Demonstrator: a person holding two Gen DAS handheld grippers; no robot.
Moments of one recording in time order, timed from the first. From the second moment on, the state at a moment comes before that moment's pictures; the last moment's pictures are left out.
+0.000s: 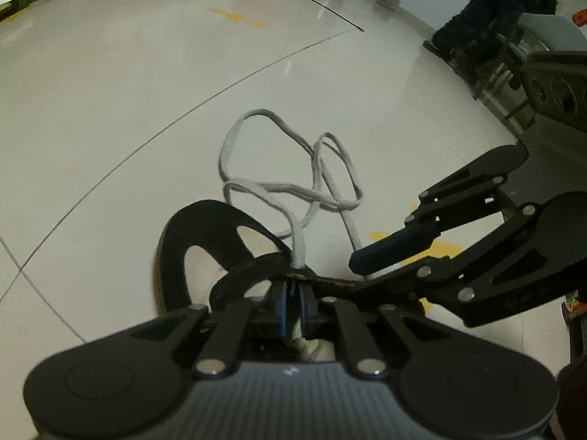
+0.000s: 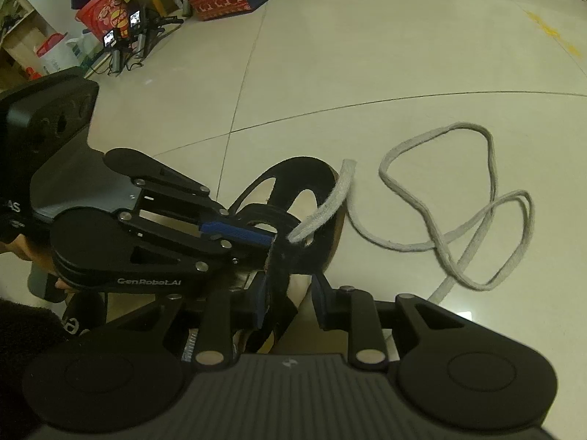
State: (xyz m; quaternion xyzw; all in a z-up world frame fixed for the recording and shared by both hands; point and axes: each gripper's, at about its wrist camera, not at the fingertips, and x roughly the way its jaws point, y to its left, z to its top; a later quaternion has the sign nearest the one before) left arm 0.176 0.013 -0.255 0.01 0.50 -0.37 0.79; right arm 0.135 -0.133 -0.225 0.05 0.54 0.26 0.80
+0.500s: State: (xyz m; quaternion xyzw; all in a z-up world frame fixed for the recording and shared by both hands) left arm 0.152 -0.003 -0.247 0.12 0.44 -0.39 0.80; right arm 0.132 -0.132 -0.226 0.02 0.53 0.25 0.81
